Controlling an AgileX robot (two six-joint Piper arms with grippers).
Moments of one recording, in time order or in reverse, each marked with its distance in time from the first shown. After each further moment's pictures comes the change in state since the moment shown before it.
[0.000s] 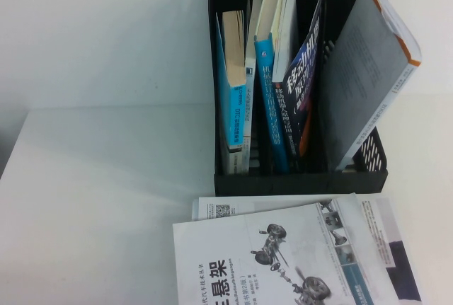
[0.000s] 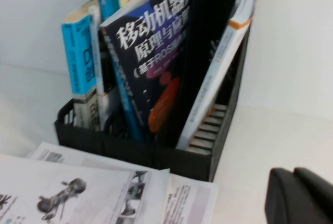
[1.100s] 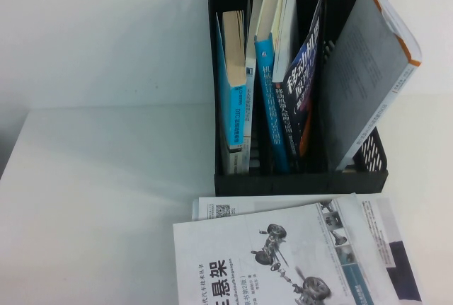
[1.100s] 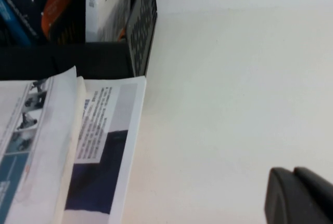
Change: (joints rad) right arm -0.366 -0.274 0.501 0.219 -0.140 -0.145; left arm 0.000 -0.001 -0.002 0.000 0.007 -0.001
